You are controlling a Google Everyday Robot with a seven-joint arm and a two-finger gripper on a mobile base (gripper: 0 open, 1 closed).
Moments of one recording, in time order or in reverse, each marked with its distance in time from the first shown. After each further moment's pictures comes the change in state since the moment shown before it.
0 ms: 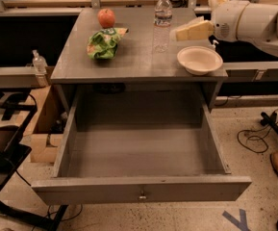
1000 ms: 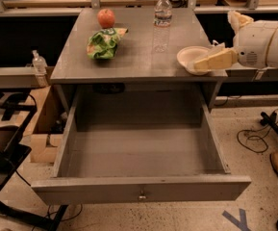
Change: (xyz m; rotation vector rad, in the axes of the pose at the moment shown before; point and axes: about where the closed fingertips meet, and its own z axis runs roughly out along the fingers) arm 0.014 0.058 -0.084 0.001 0.086 -0.095
